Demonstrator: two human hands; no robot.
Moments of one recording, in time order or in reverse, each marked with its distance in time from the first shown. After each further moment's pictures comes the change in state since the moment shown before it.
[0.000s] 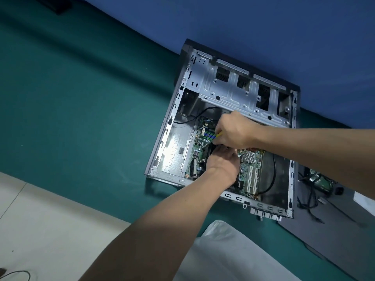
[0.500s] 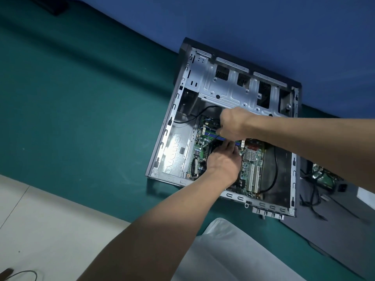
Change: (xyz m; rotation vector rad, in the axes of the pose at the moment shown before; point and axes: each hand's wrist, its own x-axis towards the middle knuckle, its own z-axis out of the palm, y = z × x) left_hand 0.000 -0.002 -0.006 -0.055 -0.040 0.011; right_hand 0.009 -0.004 -0.012 -0.013 -0.037 0.182
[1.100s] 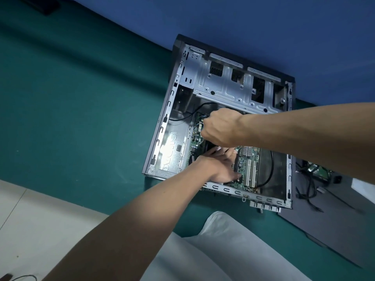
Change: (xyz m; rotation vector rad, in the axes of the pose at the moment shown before) left_hand 0.001 -0.020 0.006 -0.034 -0.427 0.182; right_hand -0.018 -0.016 0.006 -0.128 0.057 -0.203
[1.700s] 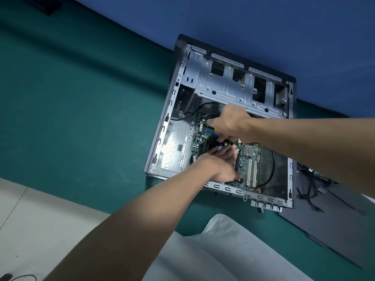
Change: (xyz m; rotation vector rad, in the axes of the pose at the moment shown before) left_hand -0.009 0.001 -0.004 0.019 -0.036 0.005; right_hand 0.010 0.009 0.006 0.743 -0.085 0.550
